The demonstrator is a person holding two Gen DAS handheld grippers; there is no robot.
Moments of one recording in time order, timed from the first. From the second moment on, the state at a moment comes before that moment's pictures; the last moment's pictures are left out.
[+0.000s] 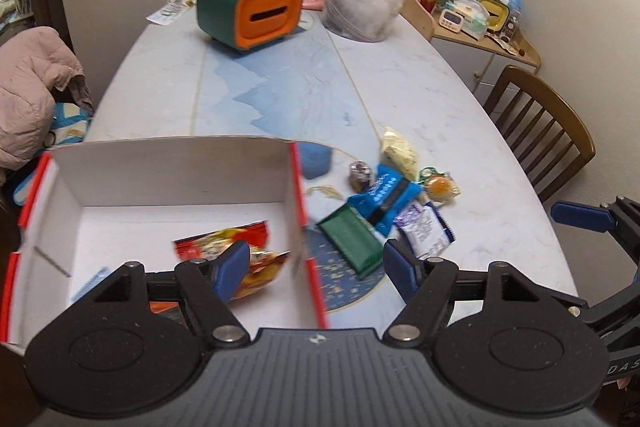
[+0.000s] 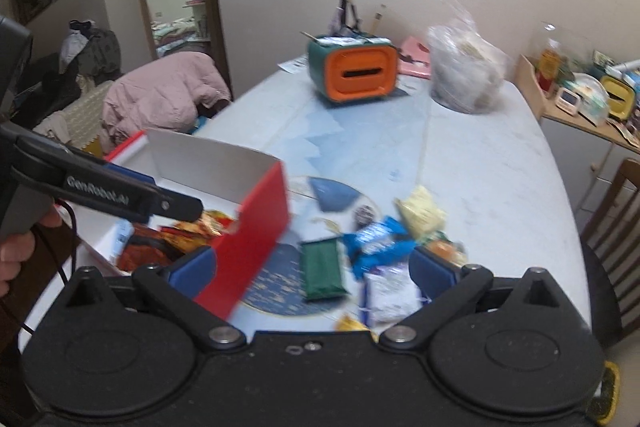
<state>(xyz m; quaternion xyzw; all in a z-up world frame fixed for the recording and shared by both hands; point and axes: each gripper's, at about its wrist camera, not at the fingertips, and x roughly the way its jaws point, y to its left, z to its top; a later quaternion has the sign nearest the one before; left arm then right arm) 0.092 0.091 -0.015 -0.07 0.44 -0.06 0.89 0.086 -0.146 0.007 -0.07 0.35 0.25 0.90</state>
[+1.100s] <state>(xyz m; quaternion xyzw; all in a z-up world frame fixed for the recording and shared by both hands) 0.268 0.013 -0.098 -0.14 0.53 0.03 0.84 0.190 -0.216 -0.077 -0.07 0.44 0.29 0.85</state>
